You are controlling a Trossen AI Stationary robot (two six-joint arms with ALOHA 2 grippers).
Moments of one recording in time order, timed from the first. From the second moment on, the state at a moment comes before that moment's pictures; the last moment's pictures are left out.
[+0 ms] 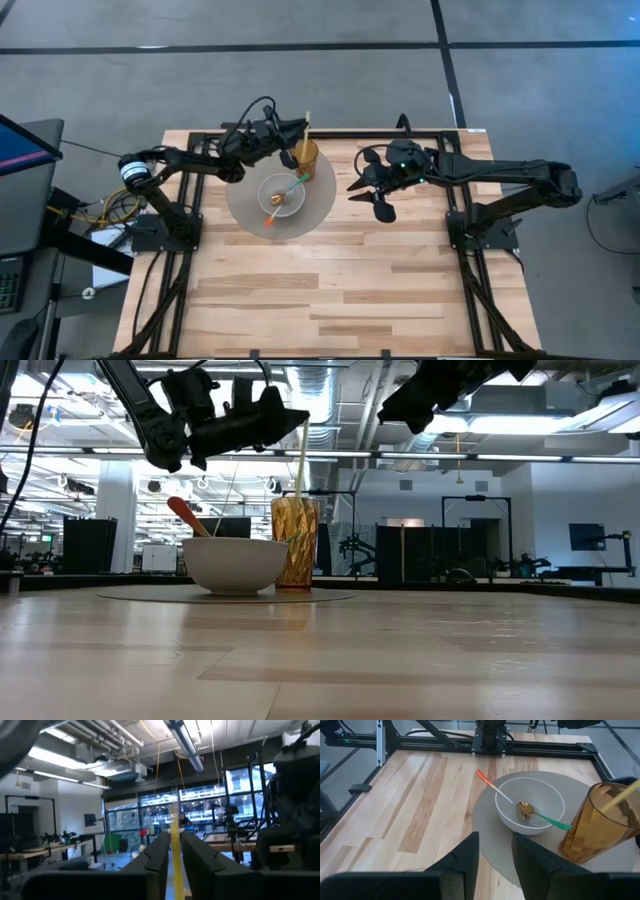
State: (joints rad) left arm 0.51 1.65 0.70 1.41 0.18 0.07; right arm -0.18 1.23 0.98 -0.28 -0.26 -0.16
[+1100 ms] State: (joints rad) left arm 0.42 0.44 0.62 -0.06 0.23 0.08; right arm -0.27 0.81 0.71 -0.28 -0.26 -0.17
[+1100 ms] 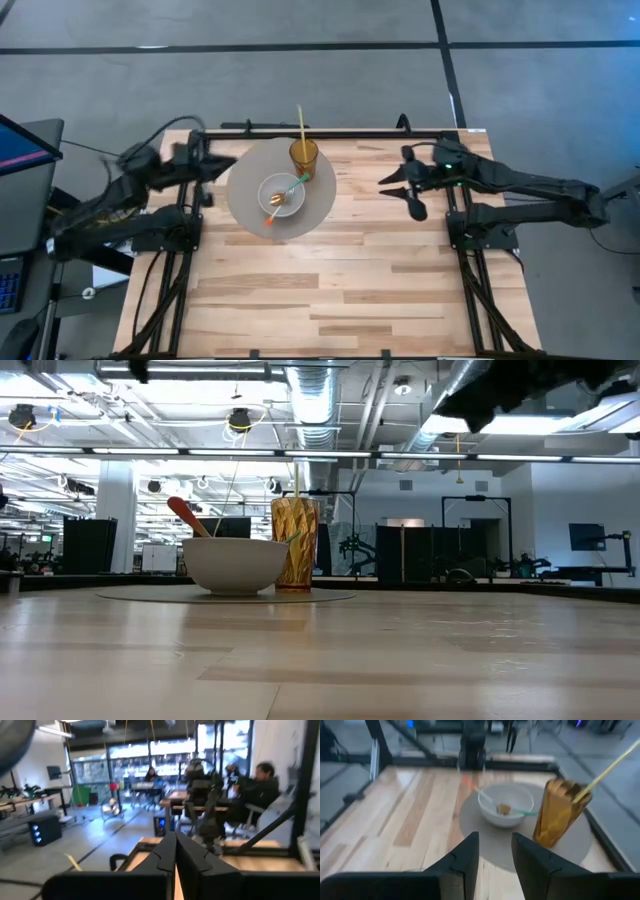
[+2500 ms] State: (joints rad) left arm 0.42 0.01 0.01 0.31 0.24 -0.04; right arm -0.28 0.08 0.01 0.12 -0.05 0.18
